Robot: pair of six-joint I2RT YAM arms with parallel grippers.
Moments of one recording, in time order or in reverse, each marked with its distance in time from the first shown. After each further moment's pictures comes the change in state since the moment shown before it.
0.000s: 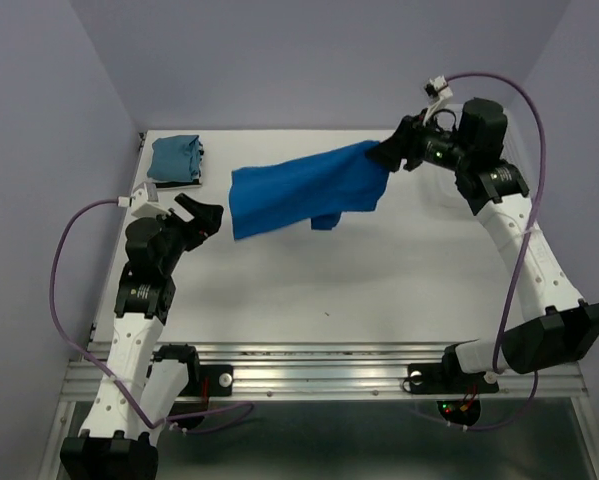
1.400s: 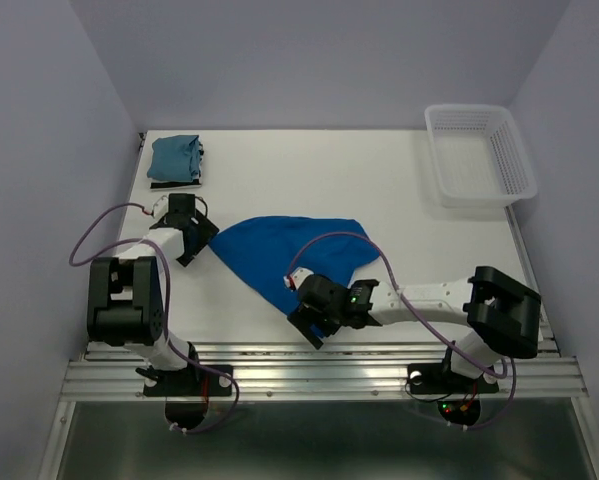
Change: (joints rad) left arm 0.029 0.802 0.137 -0.124 -0.352 -0.133; right arm 0.993 0.139 -0.751 -0.024 0.869 0.048
